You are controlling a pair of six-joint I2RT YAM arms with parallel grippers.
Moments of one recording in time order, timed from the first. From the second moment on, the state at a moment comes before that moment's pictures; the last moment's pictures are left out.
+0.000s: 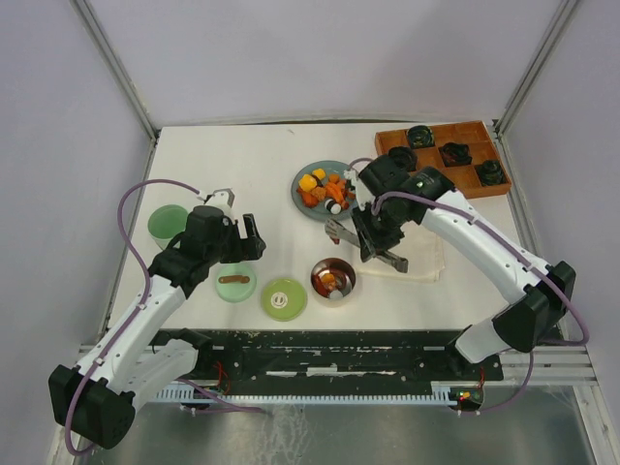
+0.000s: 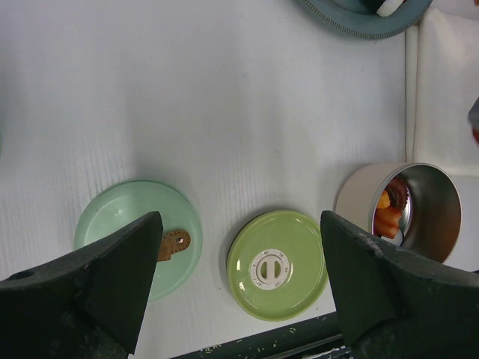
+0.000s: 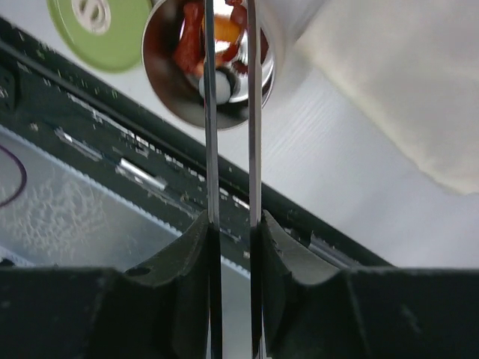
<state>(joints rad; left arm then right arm) -0.38 0.90 0.75 -0.54 -0.02 -0.40 0.63 1.51 1.55 -1.23 -0.19 0.26</state>
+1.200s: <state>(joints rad) -0.38 0.90 0.75 -0.54 -0.02 -0.40 0.84 1.48 1.33 -1.19 -0.24 0.30</state>
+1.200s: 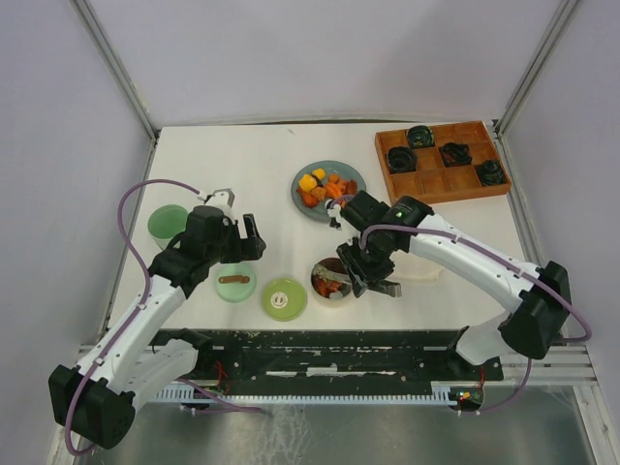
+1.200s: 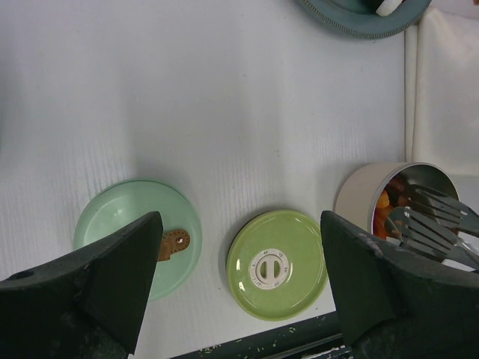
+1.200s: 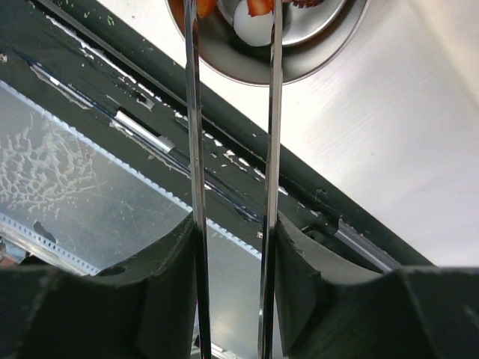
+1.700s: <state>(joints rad) -0.38 0.90 0.75 -0.54 -0.02 -0.40 0.73 1.33 1.41 -1.18 0.06 0.36</state>
